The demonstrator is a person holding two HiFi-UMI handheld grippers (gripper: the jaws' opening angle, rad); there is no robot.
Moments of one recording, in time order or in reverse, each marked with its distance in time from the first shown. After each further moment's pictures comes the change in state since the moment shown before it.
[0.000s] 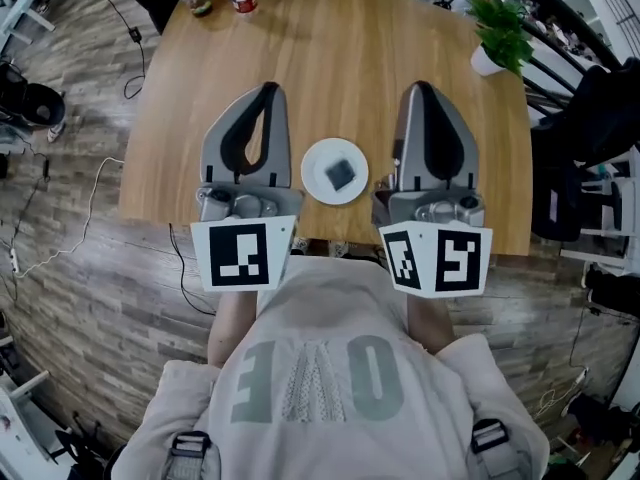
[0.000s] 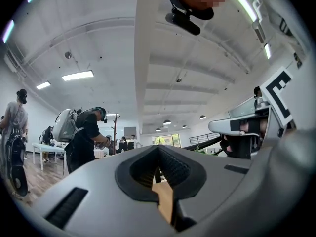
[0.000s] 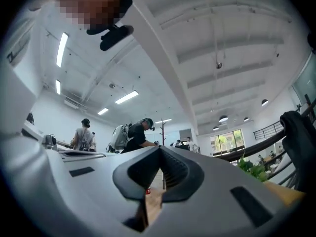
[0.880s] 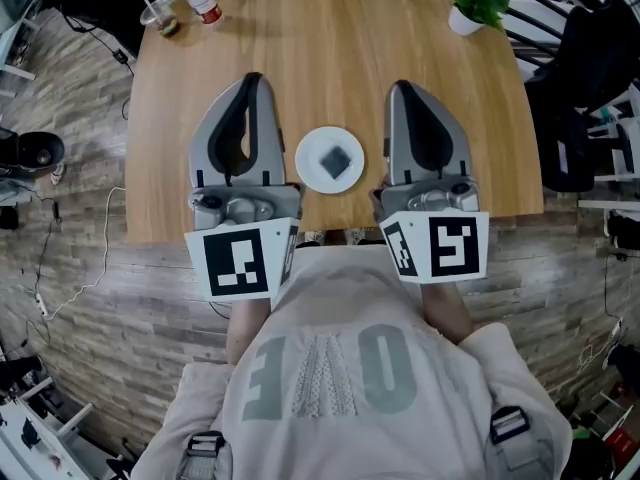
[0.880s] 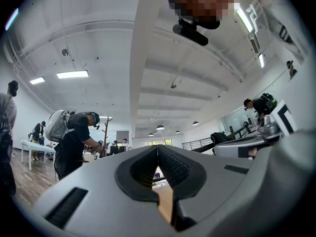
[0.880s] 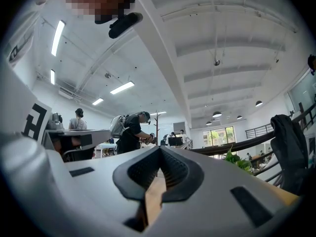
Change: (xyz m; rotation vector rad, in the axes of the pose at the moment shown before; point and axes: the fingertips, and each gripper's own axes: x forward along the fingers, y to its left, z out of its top) left arm 0.013 -0.024 0.026 -0.015 -0.095 -0.082; right arm -0.026 -0.019 -0.027 -0.044 0.102 -0.060
